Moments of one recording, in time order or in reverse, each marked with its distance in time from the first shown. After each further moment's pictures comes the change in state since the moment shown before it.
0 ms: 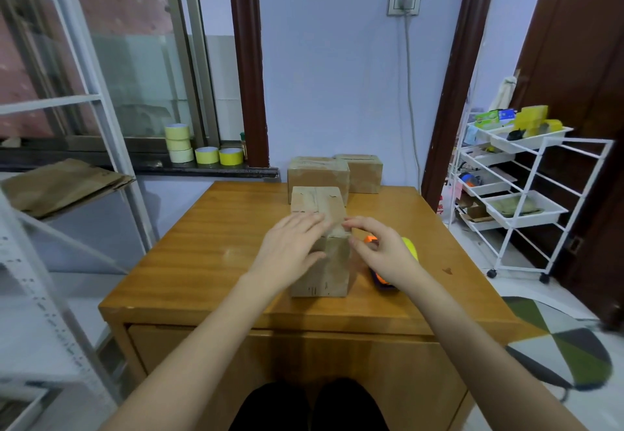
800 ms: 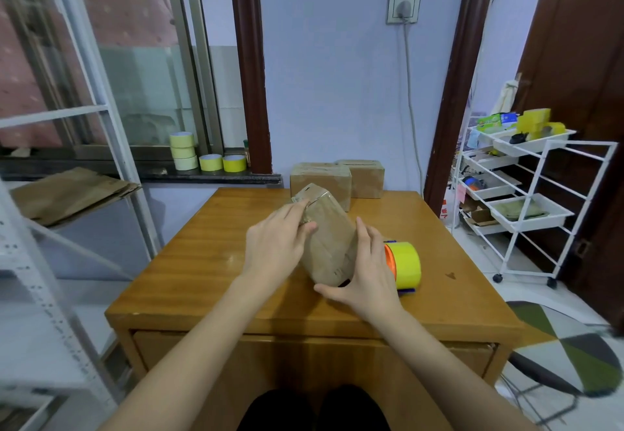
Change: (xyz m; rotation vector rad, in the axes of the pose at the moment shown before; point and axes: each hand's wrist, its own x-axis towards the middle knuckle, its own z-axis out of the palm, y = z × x) left_hand 0.000 -0.003 -0.020 -0.061 0.242 -0.295; right_hand -0.024 -0.002 0.043 -0.472 0.152 0.002
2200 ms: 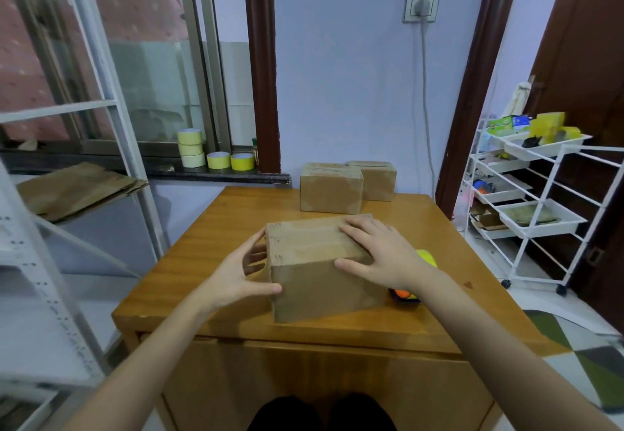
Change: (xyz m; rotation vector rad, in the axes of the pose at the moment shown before) left_hand -0.039 -0.105 0.009 -0.906 -0.543 -0.331; right_hand 0.060 0.010 -0.030 -0.246 -0.368 -0.277
